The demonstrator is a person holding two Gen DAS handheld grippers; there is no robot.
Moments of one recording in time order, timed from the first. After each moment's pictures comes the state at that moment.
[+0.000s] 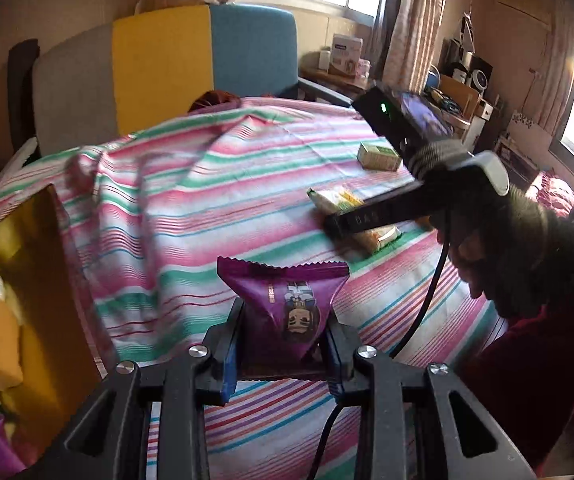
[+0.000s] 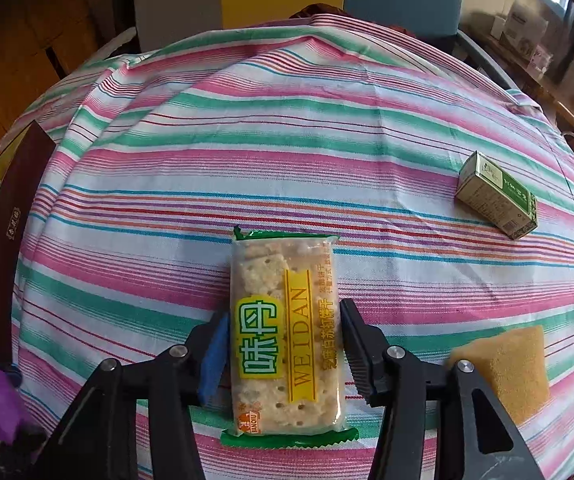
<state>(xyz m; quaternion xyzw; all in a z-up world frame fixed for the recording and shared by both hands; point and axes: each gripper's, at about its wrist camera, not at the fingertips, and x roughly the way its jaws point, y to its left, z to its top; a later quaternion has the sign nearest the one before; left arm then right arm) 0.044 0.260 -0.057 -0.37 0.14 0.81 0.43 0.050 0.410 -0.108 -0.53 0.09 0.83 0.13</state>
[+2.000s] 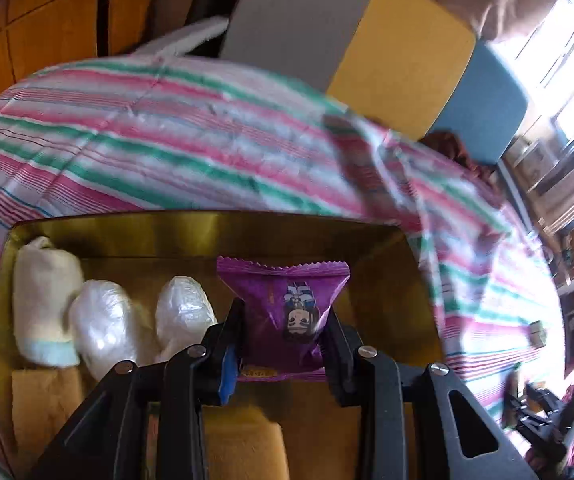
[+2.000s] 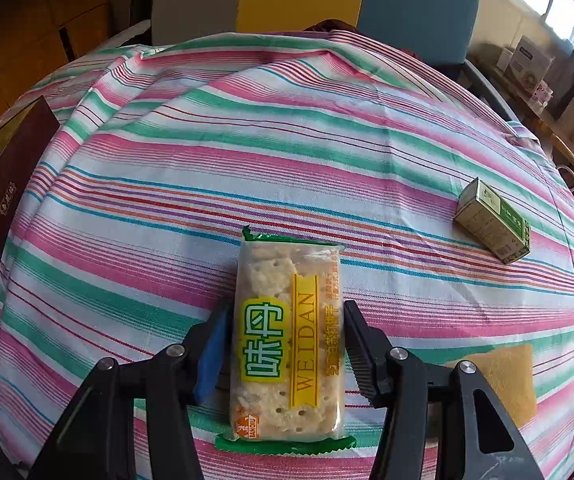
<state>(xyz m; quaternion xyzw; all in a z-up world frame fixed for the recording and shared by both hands) -0.232 0.119 -0.092 -0.53 -0.05 0.82 0.19 0.033 0.397 -0.110 -0.52 0.04 0.84 0.14</state>
